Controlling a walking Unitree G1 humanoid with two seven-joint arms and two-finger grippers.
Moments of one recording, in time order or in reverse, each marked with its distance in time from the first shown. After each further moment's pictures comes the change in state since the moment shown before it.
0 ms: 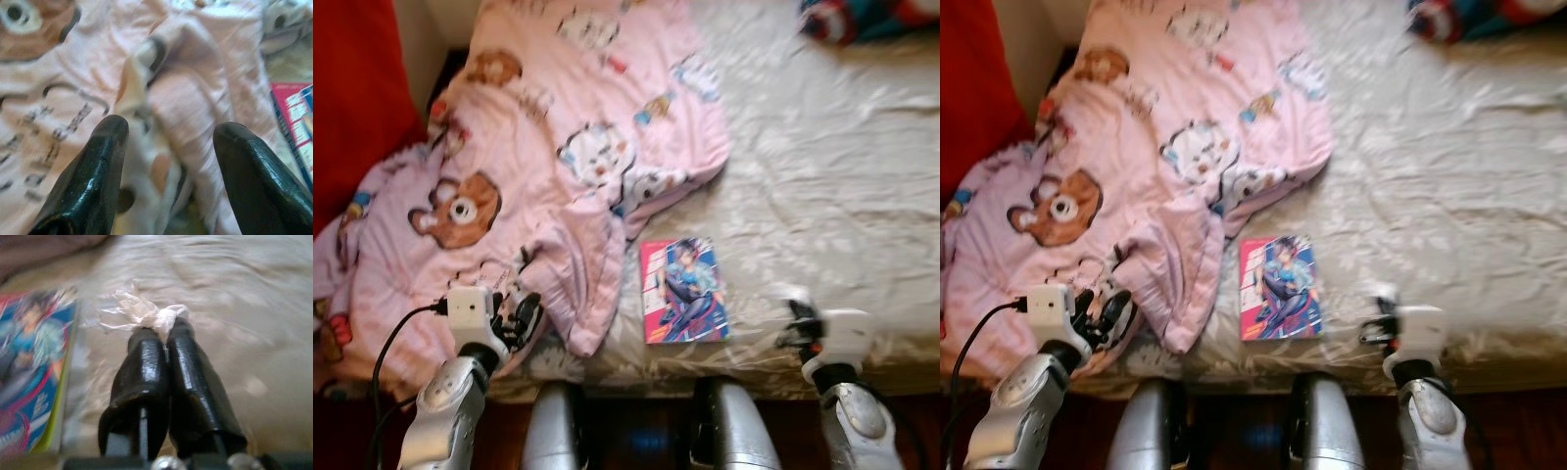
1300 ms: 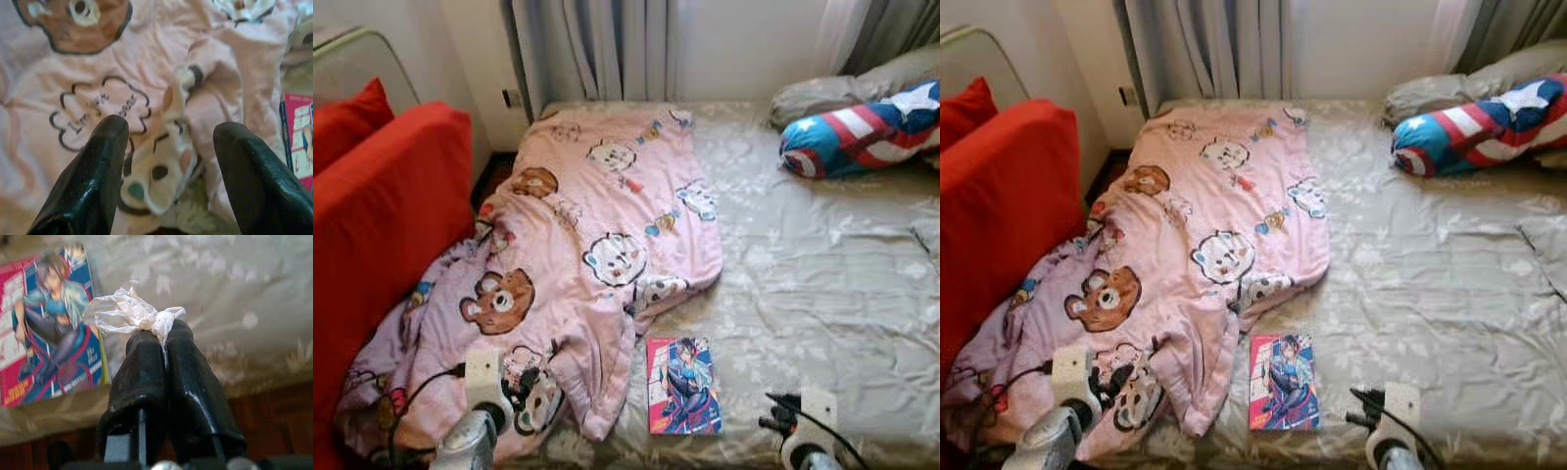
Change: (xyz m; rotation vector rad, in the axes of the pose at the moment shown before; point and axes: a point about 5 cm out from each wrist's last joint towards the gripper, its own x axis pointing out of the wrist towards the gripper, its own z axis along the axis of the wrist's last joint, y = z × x) left arm -0.022 0.021 -0.110 -0.038 0.403 0.131; right arm -0.063 -0.004 -0.116 0.062 0.642 -0.100
